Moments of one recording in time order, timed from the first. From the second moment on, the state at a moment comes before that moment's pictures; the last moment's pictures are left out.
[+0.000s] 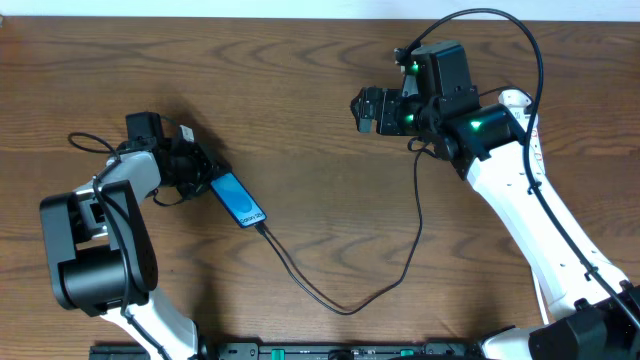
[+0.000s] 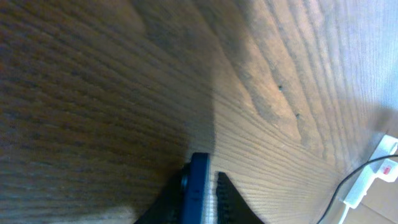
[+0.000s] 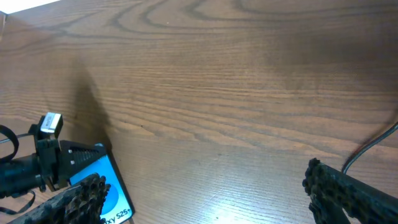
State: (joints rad) left arm 0.22 1.90 1.01 -0.40 0.62 -0.48; right arm 0.39 1.59 1.44 -0.67 -0.16 0.44
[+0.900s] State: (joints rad) left arm 0.22 1.88 1.01 -0.46 0.65 -0.48; right arm 0.39 1.59 1.44 -0.67 -0.16 0.44
